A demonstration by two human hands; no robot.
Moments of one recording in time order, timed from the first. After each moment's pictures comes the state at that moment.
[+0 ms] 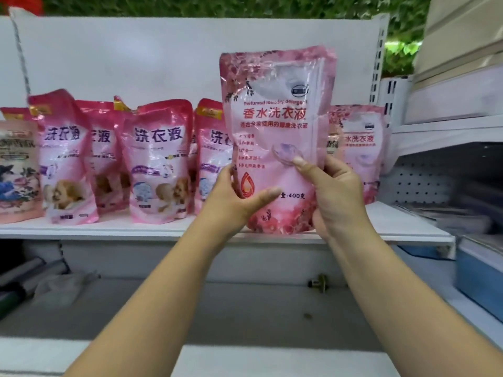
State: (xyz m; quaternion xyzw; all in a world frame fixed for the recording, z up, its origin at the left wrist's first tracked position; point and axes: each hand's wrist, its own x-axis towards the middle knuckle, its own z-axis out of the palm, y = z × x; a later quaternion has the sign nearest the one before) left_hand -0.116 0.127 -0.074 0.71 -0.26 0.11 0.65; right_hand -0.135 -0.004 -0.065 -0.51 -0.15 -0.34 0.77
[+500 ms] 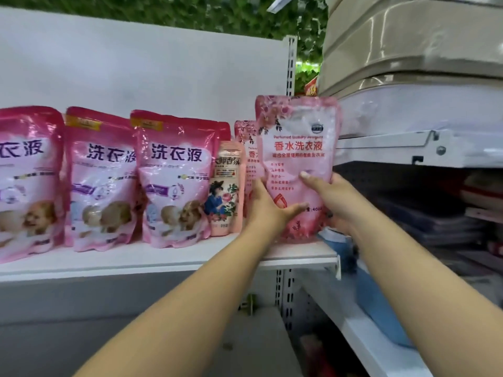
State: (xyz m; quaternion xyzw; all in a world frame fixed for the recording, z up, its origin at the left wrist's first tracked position) left_hand -0.093 -0.103 -0.069 0.73 -0.28 0.06 0.62; right_hand -0.140 -0.210 -0.042 -0.70 0.04 -0.29 0.65
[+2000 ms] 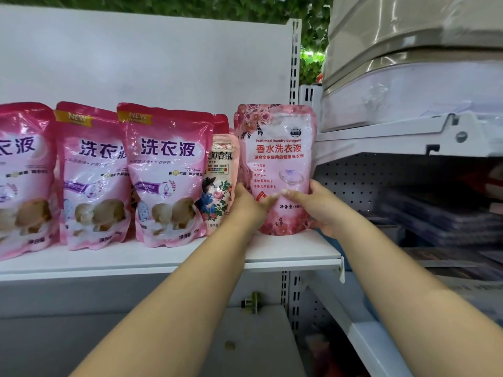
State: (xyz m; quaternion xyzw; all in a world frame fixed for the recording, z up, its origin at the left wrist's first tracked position) left_hand -0.059 -0.095 -0.071 0.79 -0.16 0.02 0.60; right_hand -0.105 -0.218 -0.064 -0.76 0.04 -0.19 0.62
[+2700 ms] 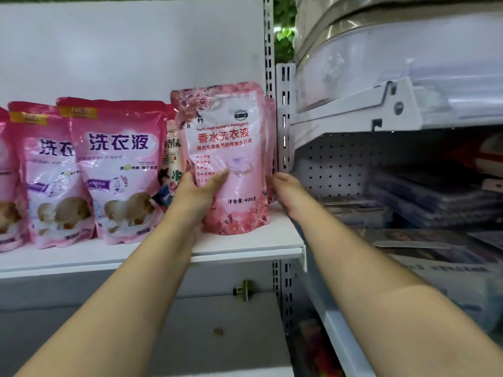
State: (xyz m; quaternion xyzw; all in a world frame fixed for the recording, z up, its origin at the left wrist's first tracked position) left_hand -0.067 -0.081 -0.071 0.65 -0.14 0.06 0.74; right_hand -0.052 -0.252 -0.084 -0.71 0.04 -0.19 0.68
